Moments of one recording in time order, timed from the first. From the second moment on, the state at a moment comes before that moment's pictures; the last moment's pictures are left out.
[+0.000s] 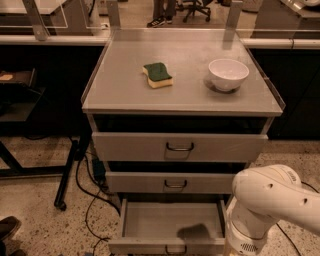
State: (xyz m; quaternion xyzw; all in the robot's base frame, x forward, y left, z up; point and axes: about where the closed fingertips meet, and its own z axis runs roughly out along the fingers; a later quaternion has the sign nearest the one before) arm 0.292 -0.187 0.588 0.63 -0.76 -0.12 0.06
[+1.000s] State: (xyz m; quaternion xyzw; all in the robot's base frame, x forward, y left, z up) arm 0.287 -0.199 0.442 0.55 -0.81 -0.16 0.11
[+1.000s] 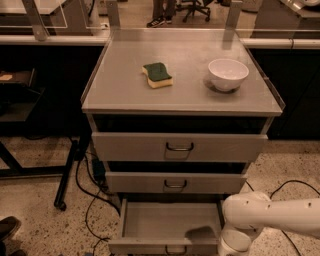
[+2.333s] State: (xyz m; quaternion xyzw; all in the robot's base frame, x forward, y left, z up) arm 0.301 -0.199 0.355 0.47 -0.85 -0.21 0.11
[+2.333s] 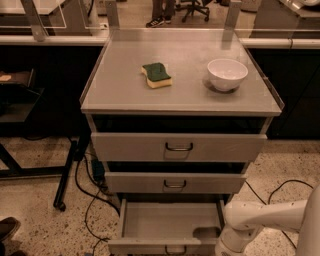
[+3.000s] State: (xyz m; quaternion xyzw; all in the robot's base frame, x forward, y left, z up) arm 0.340 -0.205 0.321 0.41 -0.88 -0.22 0.09
